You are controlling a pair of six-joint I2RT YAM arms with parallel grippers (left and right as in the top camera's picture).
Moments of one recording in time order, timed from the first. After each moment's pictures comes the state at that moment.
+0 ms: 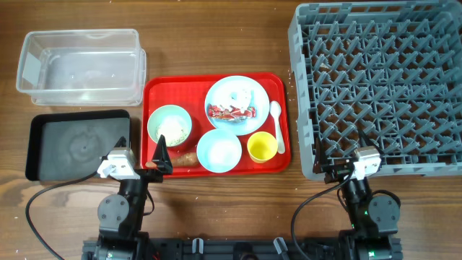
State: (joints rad) left arm -0.12 0.01 0.01 -0.06 -0.07 -0.27; right arm 0.07 0.02 0.01 0.00 -0.10 -0.03
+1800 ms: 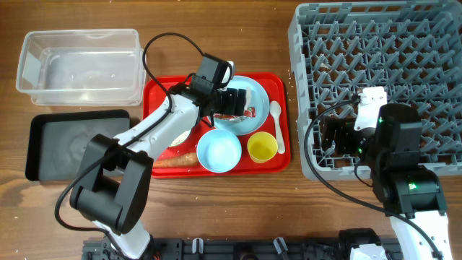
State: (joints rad) left arm -0.47 1.84 1.20 -0.39 0.15 -0.31; right arm 0.07 0.89 0.85 -0.70 -0.07 0.01
